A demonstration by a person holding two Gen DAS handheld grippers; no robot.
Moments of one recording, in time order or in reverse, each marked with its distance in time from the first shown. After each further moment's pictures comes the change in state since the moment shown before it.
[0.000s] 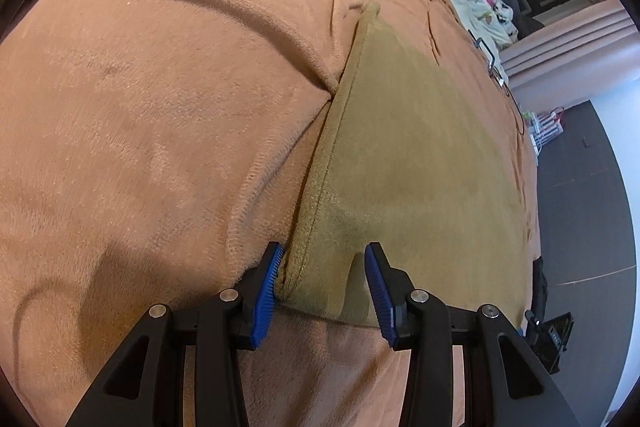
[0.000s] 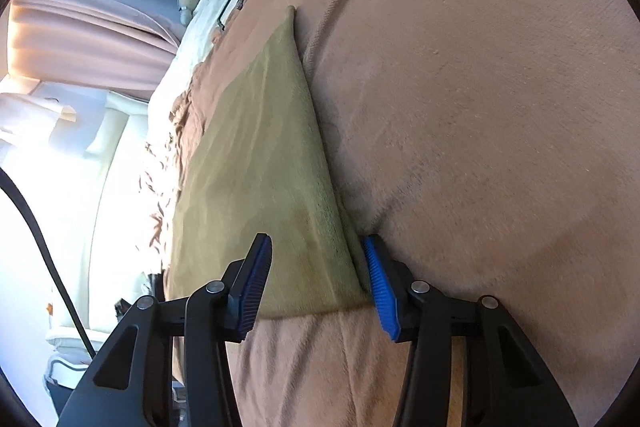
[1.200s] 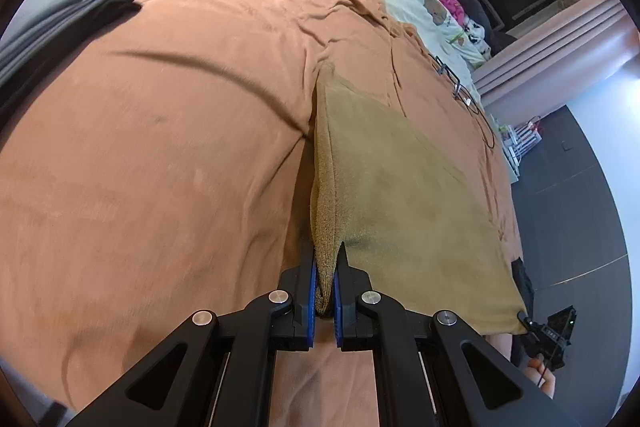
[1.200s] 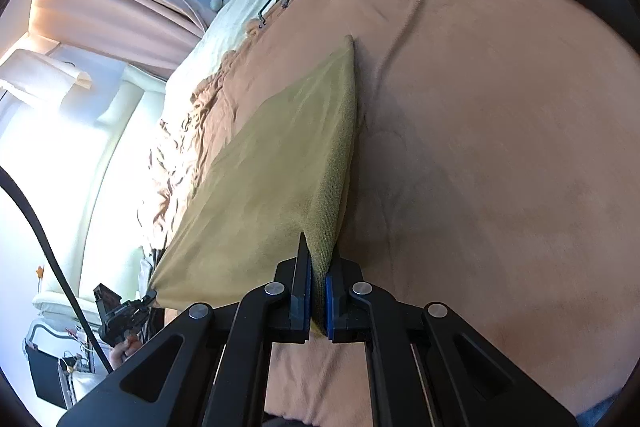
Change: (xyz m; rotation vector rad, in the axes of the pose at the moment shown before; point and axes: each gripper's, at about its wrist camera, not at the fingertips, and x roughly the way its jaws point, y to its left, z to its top) left arm -0.081 -0.009 -0.022 0.045 -0.117 -0.040; right arm -0.042 0.049 -0.023 -0.148 0.008 -0.052
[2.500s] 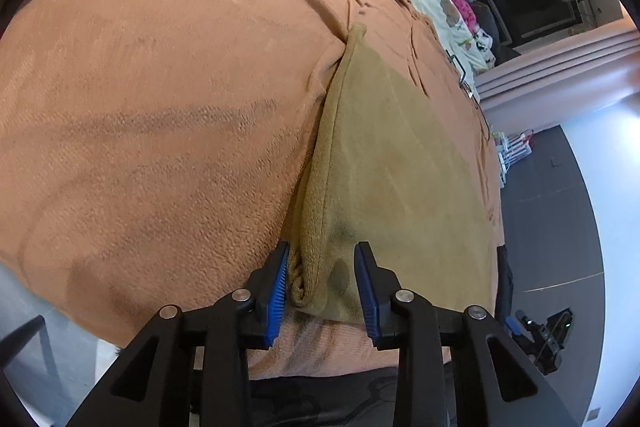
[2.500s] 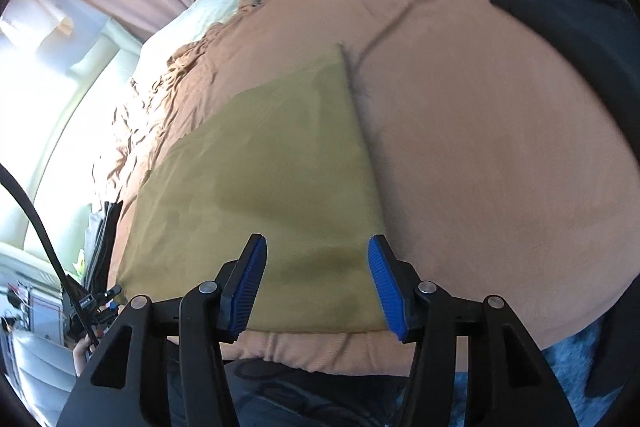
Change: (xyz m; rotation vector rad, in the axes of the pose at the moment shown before) left arm -0.006 0.045 -0.087 -0.133 0.035 -0.074; right arm -0.024 0.088 -0.021 -0.193 -0.007 -0.221
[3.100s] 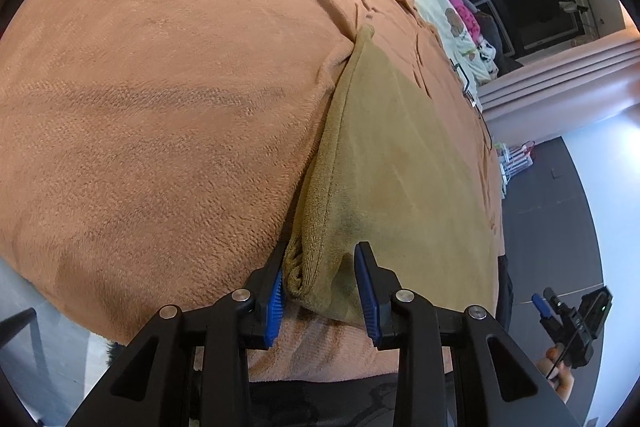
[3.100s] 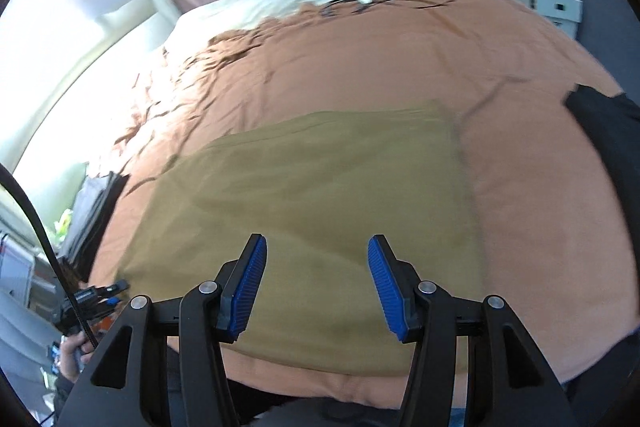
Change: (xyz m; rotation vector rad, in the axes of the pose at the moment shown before) left arm 0.000 0.007 -0.017 -0.030 -0.039 0.001; right arm 0.025 0.127 -0.015 -0.237 -0.019 -0.009
